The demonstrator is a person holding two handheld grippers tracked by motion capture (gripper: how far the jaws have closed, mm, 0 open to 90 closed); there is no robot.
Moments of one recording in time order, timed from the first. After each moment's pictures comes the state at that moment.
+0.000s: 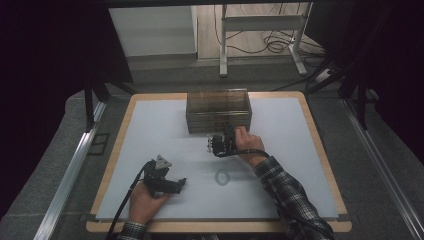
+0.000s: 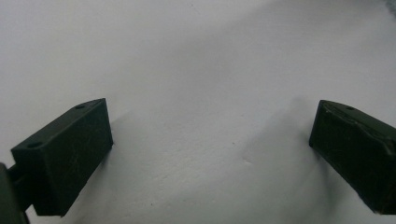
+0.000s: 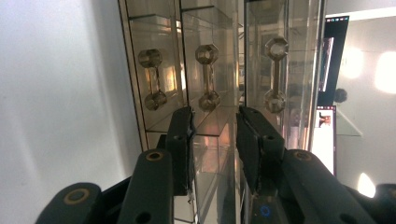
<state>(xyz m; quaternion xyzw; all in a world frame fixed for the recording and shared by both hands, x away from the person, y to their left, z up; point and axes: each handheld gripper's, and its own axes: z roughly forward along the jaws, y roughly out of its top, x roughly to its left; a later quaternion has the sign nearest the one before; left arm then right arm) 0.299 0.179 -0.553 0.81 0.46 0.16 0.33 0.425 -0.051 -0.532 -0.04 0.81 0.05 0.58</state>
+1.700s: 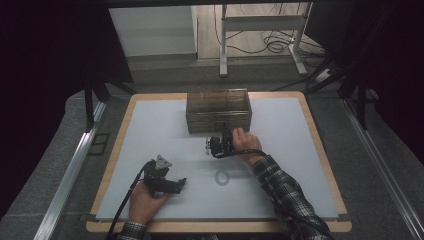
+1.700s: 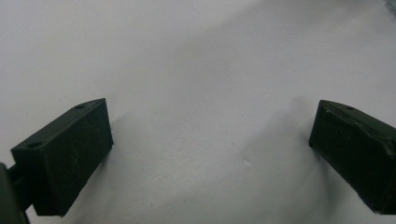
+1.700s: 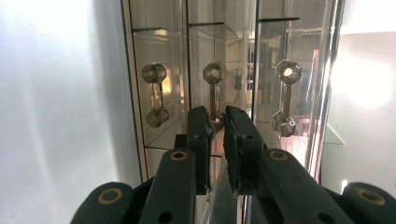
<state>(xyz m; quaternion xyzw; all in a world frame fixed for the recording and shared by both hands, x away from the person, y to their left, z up) 0.299 0.179 -0.553 0.81 0.46 0.16 0.33 0.428 -0.045 -0.543 -0.06 0.80 0.05 0.59</state>
